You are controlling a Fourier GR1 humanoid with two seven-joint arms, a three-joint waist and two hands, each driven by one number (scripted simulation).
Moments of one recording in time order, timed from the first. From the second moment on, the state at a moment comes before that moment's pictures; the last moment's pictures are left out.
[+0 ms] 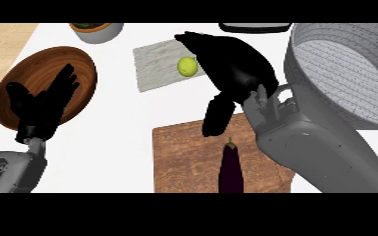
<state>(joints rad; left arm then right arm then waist) -0.21 0.48 -0.11 -1.36 0.32 0.16 0.17 -0.95 -0.30 0.52 -1.60 0.21 0.37 0.90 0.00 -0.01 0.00</state>
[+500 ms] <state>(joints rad) -0.19 0.47 -0.09 -1.37 0.31 0.15 0.17 -1.00 -0.42 0.38 -1.59 -0.21 0.58 0.99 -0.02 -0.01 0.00</state>
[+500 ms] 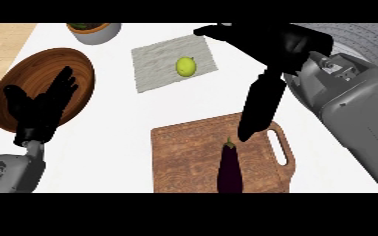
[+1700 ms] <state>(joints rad) -0.18 0.43 -0.03 -1.40 0.25 0.10 0.19 -0.34 -0.42 0.40 -1.95 0.15 0.45 0.70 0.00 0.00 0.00</state>
